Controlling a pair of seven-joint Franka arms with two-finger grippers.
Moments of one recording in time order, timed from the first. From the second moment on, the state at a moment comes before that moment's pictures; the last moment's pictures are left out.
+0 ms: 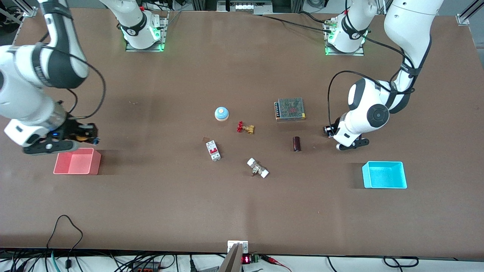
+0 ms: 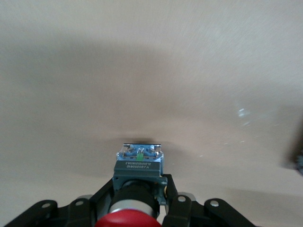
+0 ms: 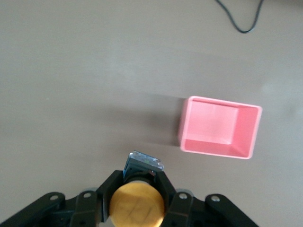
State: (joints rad) left arm -0.09 0.40 -0.12 -2.13 -0.10 2.35 -0.38; right arm 0.03 0.24 -0.05 -1.74 -0.07 2.02 -0.15
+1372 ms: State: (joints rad) left arm 0.19 0.53 -0.10 -1.75 0.04 2.33 0.08; right arm -0.15 0.55 -0.07 -1.68 0.07 2.36 -0.46
